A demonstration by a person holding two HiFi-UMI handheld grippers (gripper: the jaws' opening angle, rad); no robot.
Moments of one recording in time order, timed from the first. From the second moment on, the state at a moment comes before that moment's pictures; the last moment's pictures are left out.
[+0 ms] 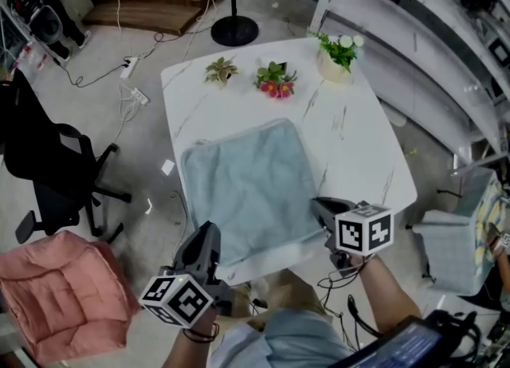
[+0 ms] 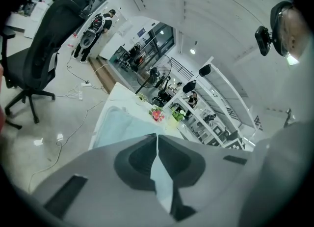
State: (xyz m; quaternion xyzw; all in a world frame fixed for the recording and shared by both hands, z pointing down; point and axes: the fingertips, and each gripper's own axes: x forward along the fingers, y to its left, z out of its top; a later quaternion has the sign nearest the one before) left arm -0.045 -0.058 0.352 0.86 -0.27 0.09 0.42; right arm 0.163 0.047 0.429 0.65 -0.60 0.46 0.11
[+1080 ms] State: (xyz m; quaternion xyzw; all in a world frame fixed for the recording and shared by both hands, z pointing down) left arm -0.164 -0.081 0.334 0.85 -0.31 0.03 0.42; right arm 0.030 -0.029 0.382 0.61 -0.68 0.33 0.23
